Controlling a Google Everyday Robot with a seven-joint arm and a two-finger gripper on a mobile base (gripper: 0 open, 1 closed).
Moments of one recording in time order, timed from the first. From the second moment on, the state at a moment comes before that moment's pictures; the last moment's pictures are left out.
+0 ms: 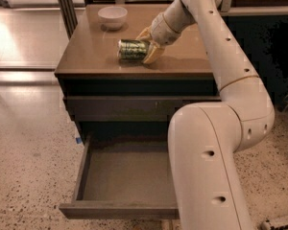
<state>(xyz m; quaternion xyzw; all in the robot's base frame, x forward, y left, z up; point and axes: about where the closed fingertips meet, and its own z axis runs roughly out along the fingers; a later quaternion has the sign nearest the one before) 0.788 -0.020 0.832 -0.80 0.49 0.09 0.33</state>
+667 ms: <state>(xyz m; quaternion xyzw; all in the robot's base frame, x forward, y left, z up) 0.788 -0.020 0.832 -0.80 0.49 0.09 0.33</state>
